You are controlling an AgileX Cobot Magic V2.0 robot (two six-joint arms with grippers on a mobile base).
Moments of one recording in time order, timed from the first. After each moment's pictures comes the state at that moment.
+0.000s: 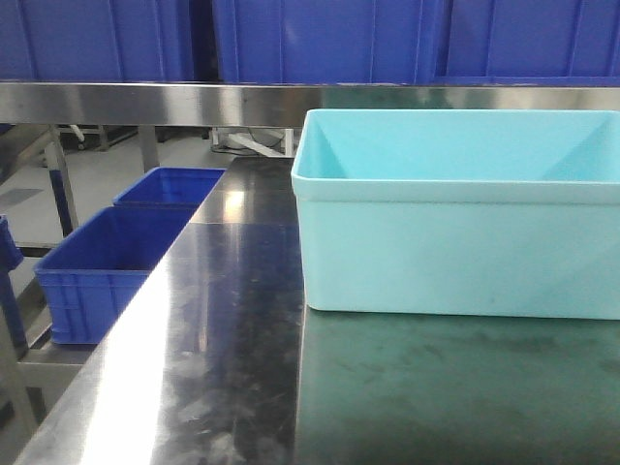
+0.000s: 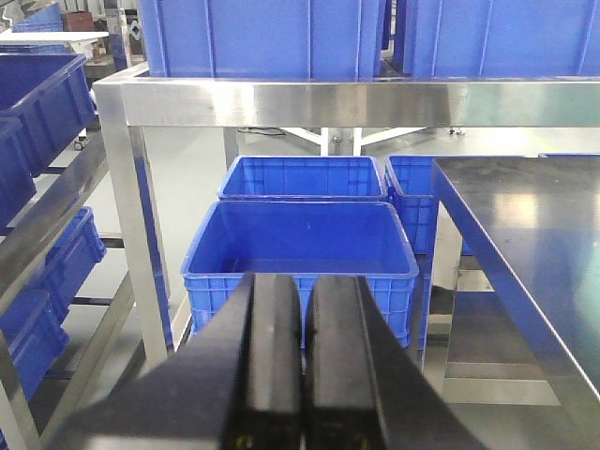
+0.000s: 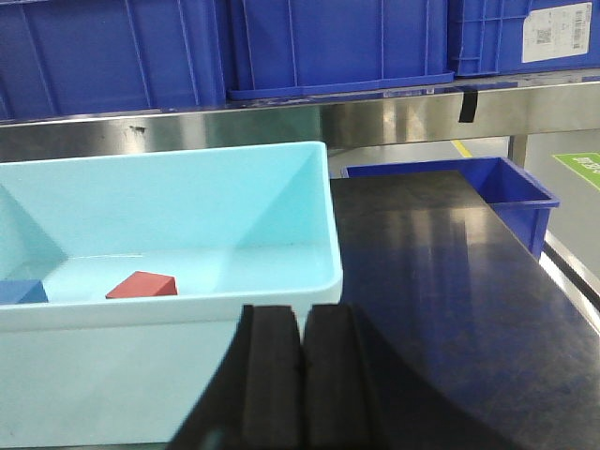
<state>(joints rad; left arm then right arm) -0.06 -0.01 0.01 0.01 0.13 -0.02 -0.06 -0.01 0.03 0.03 0.07 0.11</state>
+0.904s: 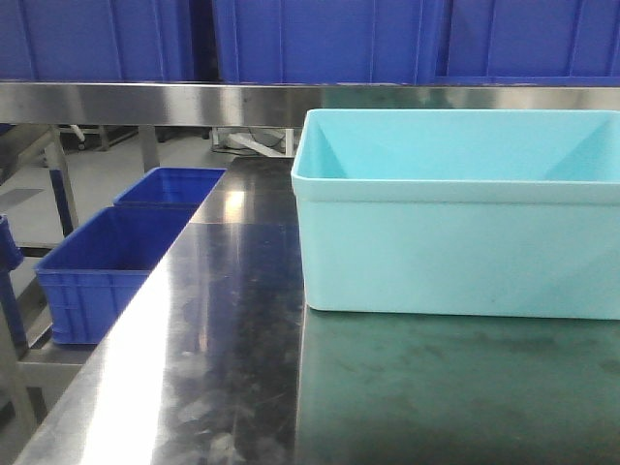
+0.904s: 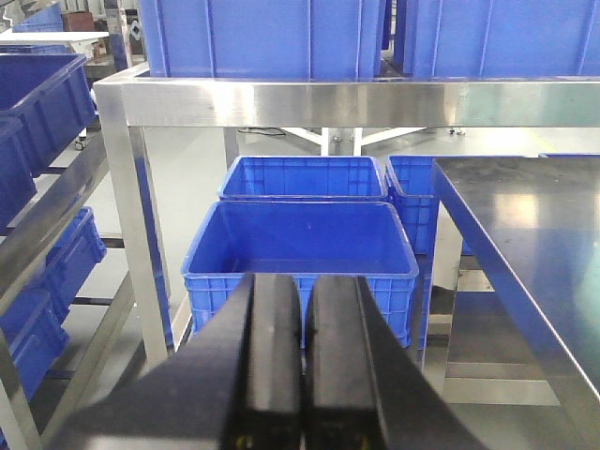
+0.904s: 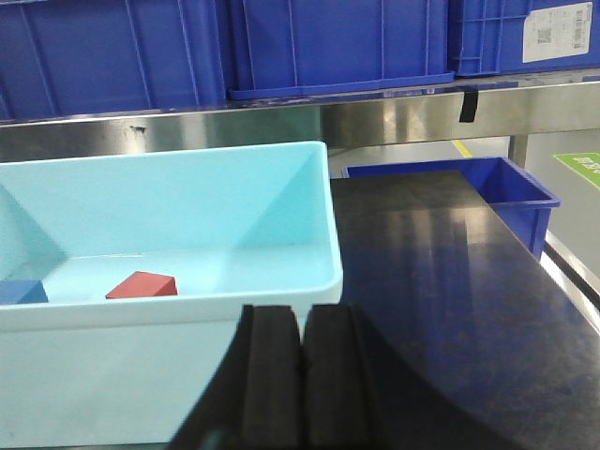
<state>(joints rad) -0.06 -0.01 0.01 0.01 0.13 -0.02 -0.06 -0.01 0.03 0.03 0.07 0.11</state>
